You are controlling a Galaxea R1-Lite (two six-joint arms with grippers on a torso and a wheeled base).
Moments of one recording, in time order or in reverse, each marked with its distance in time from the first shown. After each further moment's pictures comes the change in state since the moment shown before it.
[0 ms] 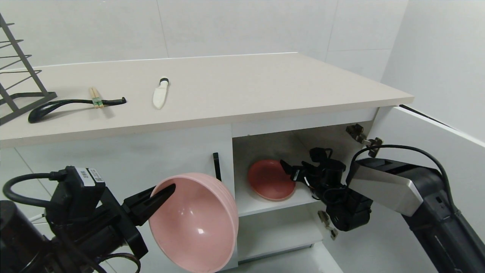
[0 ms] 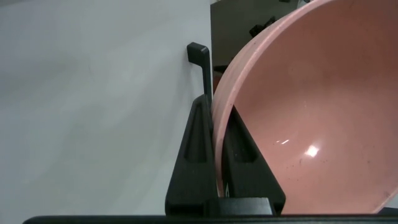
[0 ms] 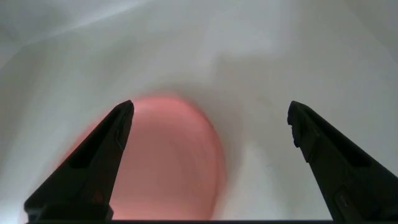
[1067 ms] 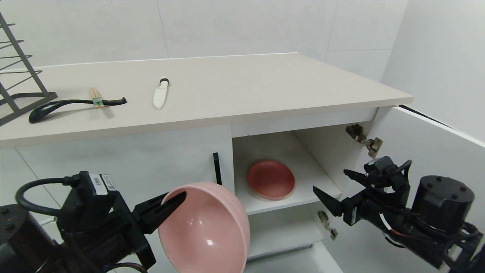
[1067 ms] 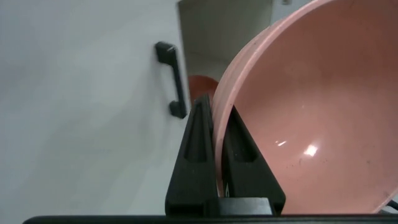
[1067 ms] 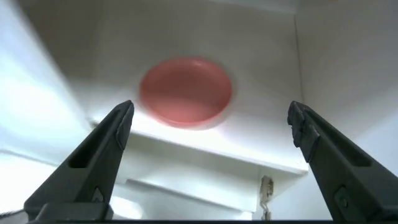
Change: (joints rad) left arm -0.086 0.027 -0.011 0.001 0.002 0.007; right arm 0.140 -0.824 1.006 -0.123 -0.014 -0.370
